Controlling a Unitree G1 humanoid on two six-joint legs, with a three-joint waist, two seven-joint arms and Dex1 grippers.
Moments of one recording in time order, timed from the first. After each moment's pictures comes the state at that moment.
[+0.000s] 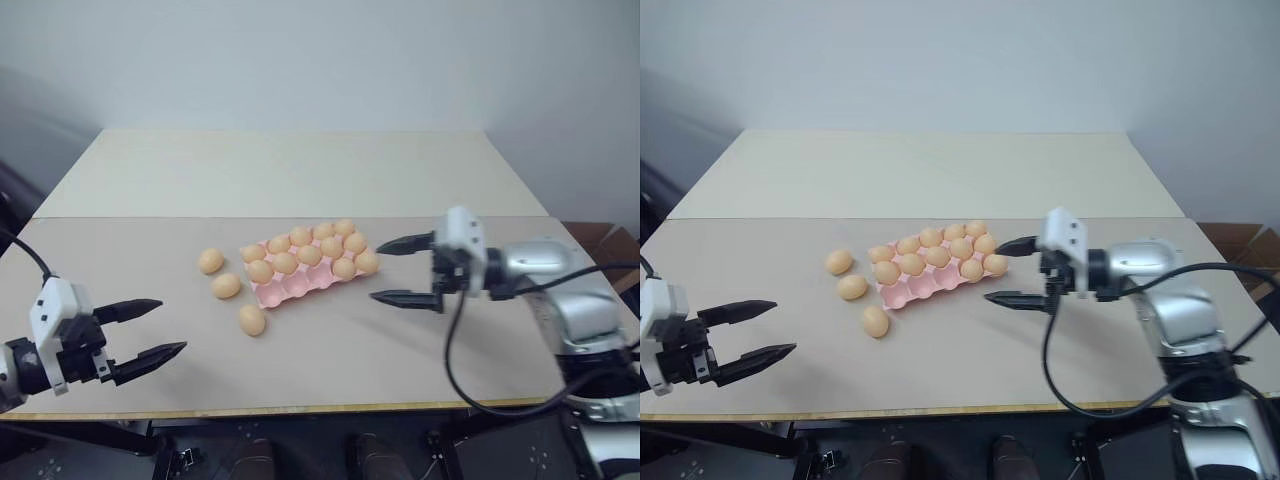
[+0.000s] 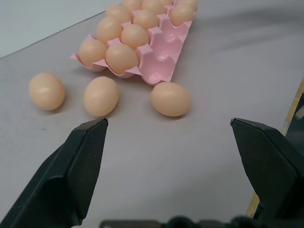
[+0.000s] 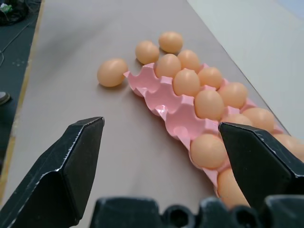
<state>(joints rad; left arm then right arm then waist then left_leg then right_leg) 0.27 0.92 0.65 -0.39 -0.67 0.50 -1.12 -0.52 -0.80 -0.03 -0.18 0.47 0.45 1.26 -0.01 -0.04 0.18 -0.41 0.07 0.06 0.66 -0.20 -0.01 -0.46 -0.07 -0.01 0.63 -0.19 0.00</state>
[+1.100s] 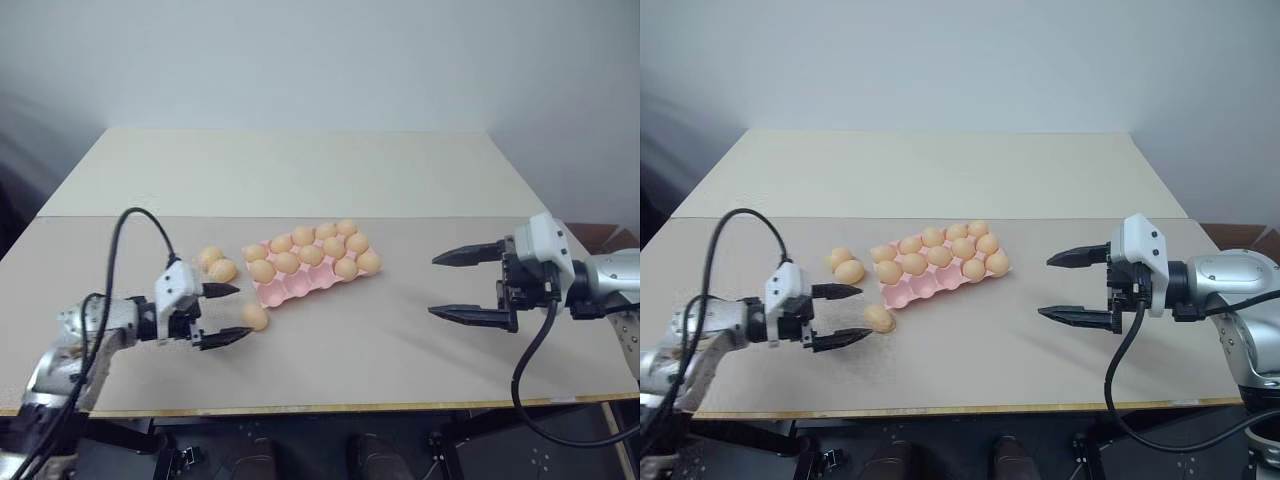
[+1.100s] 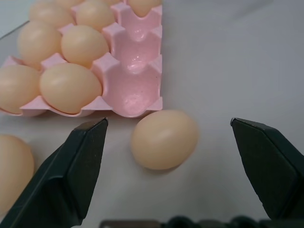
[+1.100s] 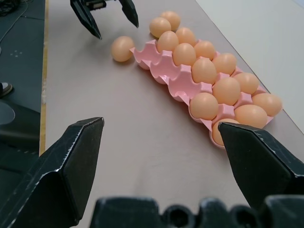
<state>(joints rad) -0.25 0.79 0.03 -0.01 -0.35 0.23 -1.17 -0.35 -0.96 -0.18 -0.25 0.58 0.45 1.29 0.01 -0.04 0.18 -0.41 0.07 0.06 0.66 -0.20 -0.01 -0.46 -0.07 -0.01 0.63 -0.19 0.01</state>
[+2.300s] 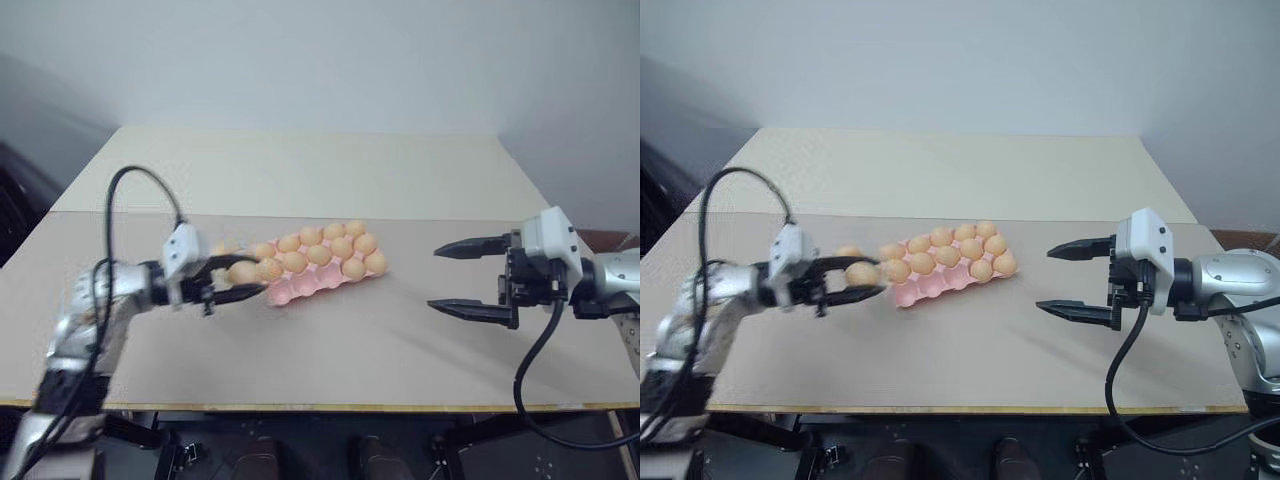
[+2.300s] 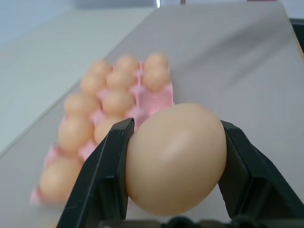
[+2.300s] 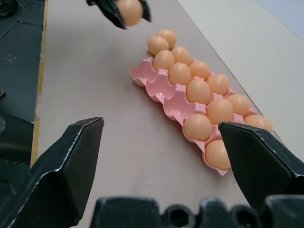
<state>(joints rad) -0.53 0.62 -0.02 0.02 -0.37 0.24 -1.16 -0.34 -0.95 -0.22 -0.30 0.61 0.45 1.23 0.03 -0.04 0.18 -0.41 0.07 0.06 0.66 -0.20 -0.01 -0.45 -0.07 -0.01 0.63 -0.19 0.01</state>
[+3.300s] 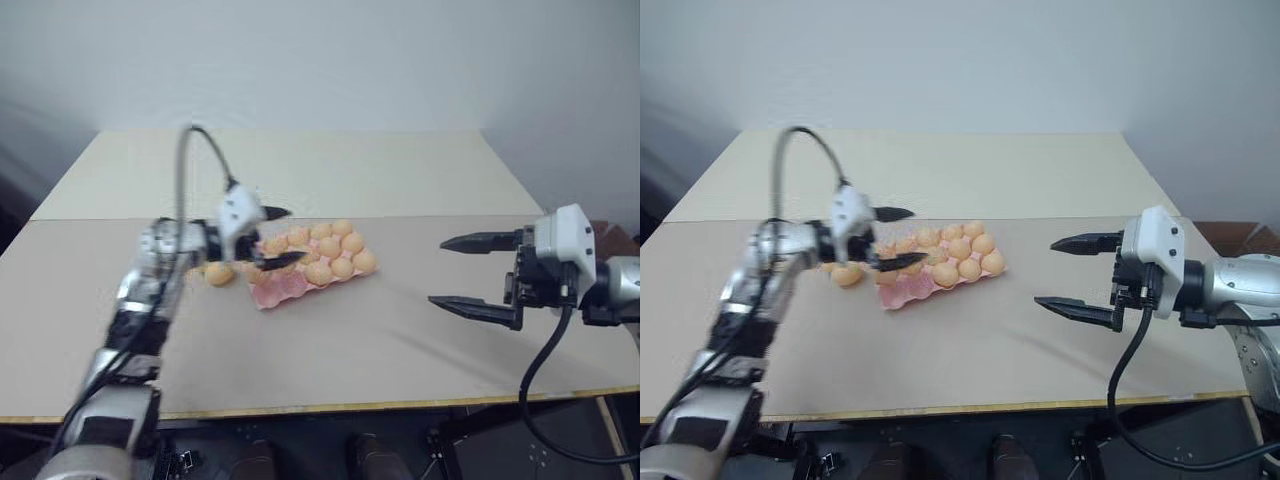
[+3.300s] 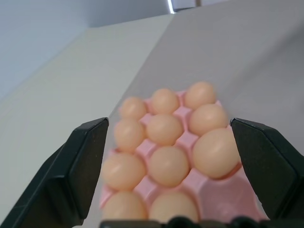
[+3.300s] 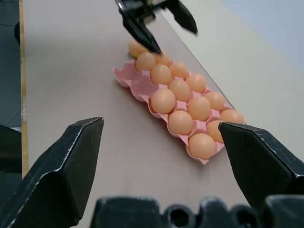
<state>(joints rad) -0.64 0.68 0.05 0.15 -0.29 0.19 -1.12 -0.29 -0.95 -0.28 -0.39 0.65 0.49 1.15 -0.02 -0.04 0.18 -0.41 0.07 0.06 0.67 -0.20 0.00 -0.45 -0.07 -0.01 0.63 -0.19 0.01</state>
